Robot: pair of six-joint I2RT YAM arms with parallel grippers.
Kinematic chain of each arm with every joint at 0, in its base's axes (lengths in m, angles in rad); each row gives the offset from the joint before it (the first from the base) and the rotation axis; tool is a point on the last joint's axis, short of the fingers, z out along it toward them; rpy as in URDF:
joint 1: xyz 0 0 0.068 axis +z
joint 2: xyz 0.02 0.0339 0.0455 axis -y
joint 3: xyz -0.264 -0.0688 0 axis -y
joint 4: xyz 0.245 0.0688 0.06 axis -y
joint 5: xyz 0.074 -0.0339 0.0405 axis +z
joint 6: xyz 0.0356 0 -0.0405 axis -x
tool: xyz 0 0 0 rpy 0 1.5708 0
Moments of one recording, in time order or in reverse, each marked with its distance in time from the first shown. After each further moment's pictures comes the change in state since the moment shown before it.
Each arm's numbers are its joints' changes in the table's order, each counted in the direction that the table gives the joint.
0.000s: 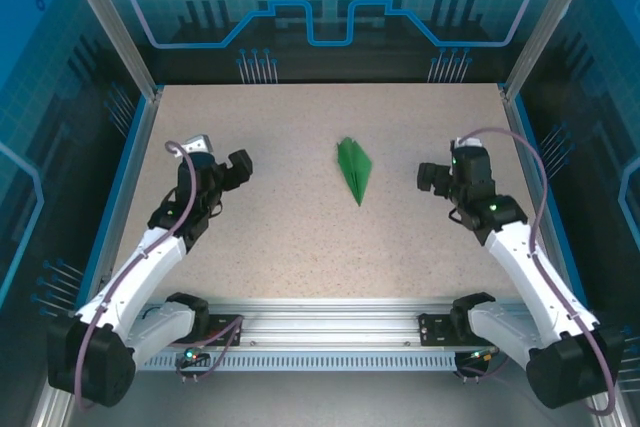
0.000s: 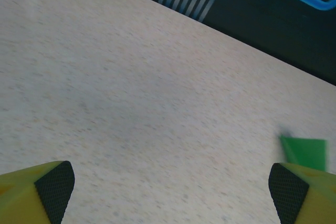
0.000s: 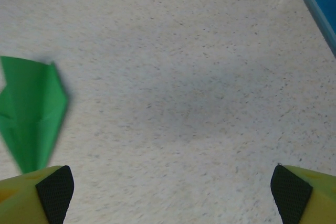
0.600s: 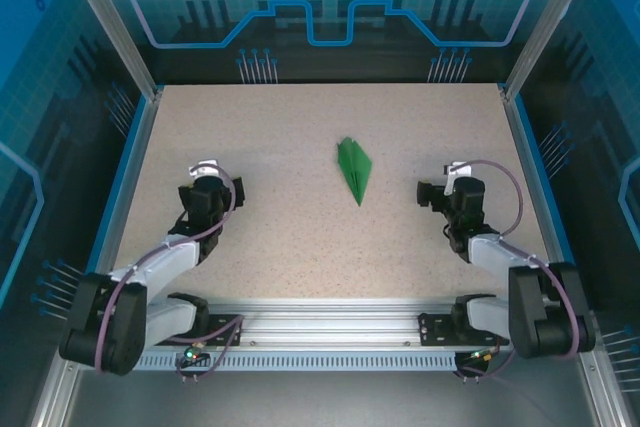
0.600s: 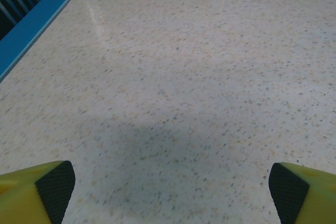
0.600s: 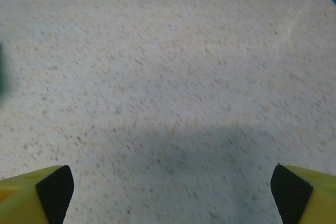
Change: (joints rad) left arm 0.048 -0.194 -0.285 0.453 0.126 -0.370; right arm -0.151 -0.287 -0.410 0.895 0.168 0.194
